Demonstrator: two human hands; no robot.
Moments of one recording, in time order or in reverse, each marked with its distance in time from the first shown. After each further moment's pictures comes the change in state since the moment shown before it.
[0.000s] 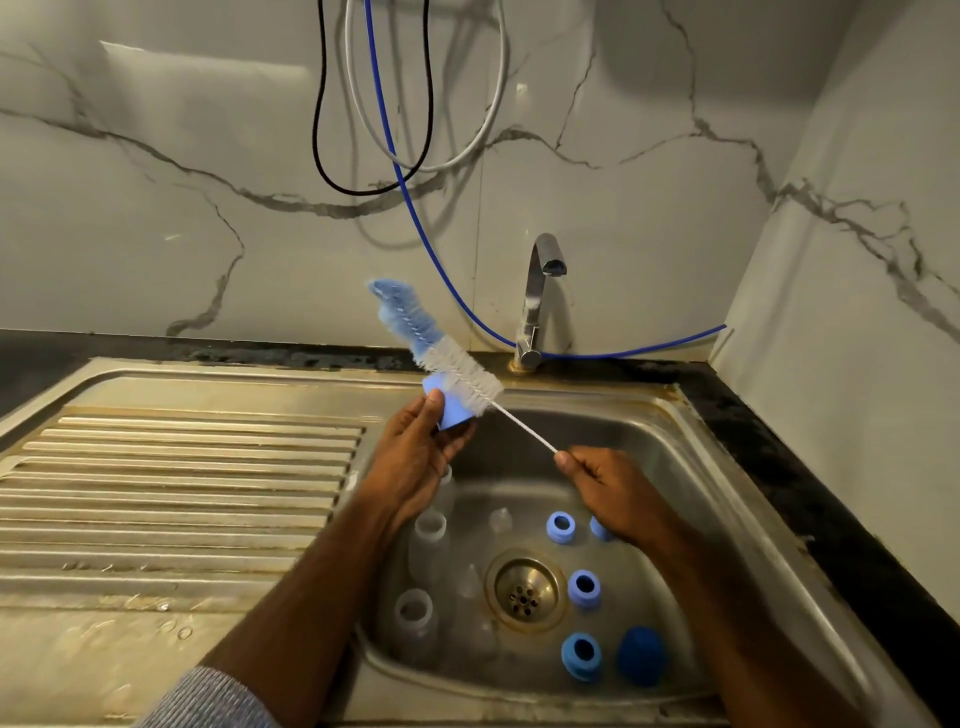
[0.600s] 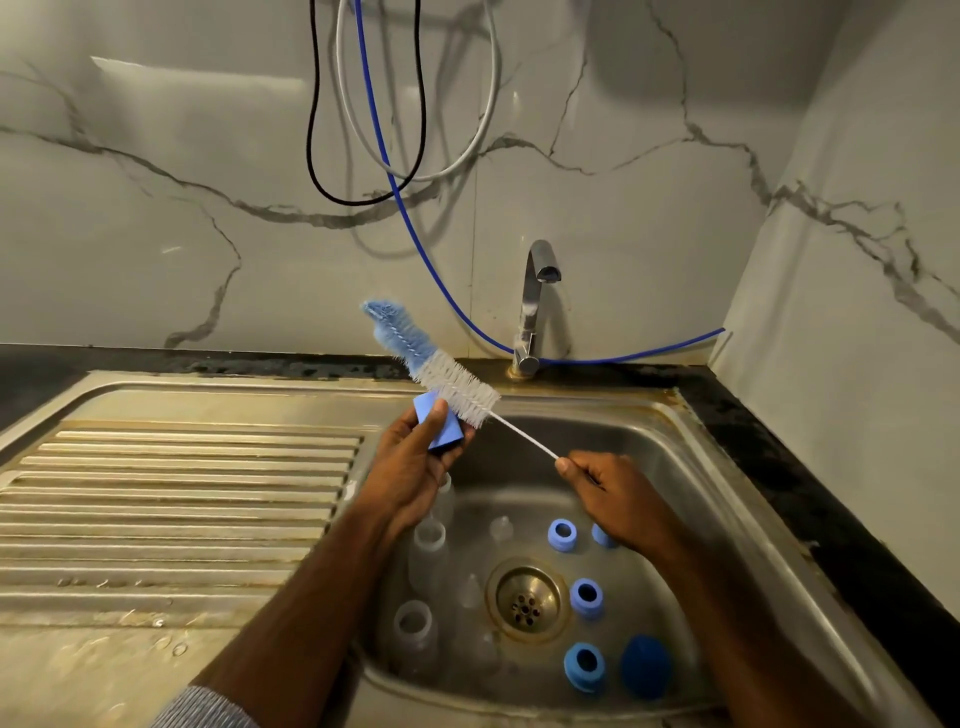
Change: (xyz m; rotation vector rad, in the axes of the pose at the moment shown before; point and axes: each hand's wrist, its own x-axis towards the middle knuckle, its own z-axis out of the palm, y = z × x) left_hand 0.002 0.002 -0.003 0.030 0.015 -0.005; right_hand 0.001 0.004 -0.002 -0.033 0.023 -0.019
